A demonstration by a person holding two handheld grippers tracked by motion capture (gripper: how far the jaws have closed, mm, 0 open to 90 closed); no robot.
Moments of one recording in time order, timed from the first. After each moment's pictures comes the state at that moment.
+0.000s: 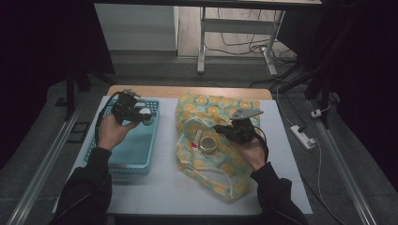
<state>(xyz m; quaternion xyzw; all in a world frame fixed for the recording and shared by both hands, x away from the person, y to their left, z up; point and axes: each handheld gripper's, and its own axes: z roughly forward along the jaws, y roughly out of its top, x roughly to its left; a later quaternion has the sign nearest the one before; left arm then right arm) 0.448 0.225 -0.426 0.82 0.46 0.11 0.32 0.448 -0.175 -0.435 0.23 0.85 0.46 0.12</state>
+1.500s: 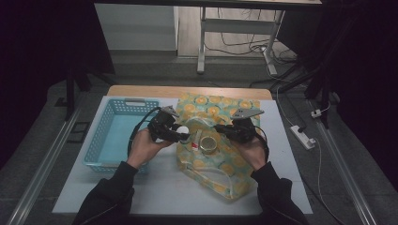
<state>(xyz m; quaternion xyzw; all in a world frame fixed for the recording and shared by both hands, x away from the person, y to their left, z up) 0.420 0.105 -0.432 0.87 0.33 0.05 0.36 0.449 -0.177 -0.434 0.23 0.85 0.46 0.12</state>
